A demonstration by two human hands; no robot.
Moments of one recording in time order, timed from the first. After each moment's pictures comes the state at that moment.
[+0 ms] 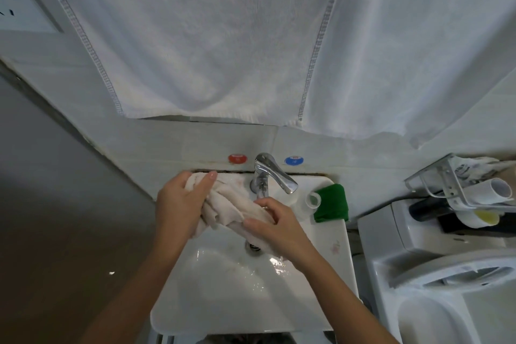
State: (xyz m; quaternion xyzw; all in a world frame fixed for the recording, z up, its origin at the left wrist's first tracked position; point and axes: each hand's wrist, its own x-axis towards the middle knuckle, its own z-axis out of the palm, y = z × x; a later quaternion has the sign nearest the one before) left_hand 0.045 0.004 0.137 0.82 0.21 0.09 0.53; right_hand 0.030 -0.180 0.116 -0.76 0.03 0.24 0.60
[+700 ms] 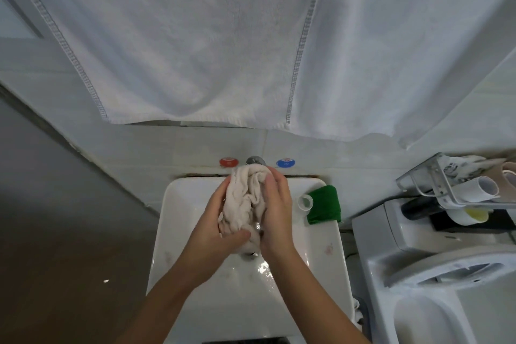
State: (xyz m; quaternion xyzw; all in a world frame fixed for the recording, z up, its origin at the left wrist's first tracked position) left_hand 0.011 -0.044 0.145 0.69 0.06 -0.12 0.71; right_hand 0.049 -0.148 0.135 -0.56 0.20 0.03 0.80
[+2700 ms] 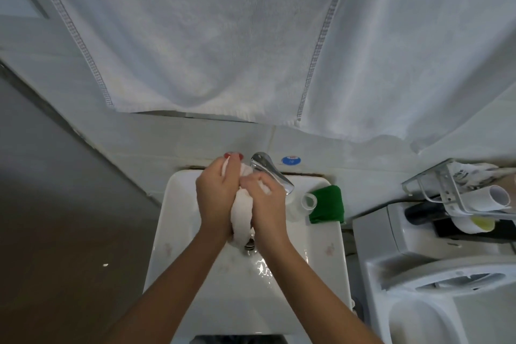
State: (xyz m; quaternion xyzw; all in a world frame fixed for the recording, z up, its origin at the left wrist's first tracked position) left_hand 0.067 -0.066 0.146 0.76 0.21 0.13 0.60; right_hand 0.059 -0.140 0.146 -0.63 0.18 0.11 0.75
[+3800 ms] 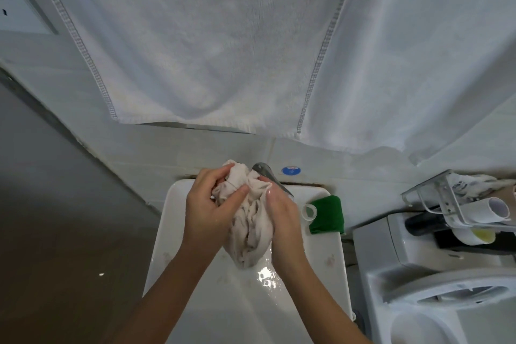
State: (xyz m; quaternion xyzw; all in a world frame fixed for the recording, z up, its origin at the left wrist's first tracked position) left_hand 0.046 -0.045 0.156 0.74 0.08 0.14 0.65; right_hand 0.041 -0.162 0.158 -0.63 0.06 0.09 0.77
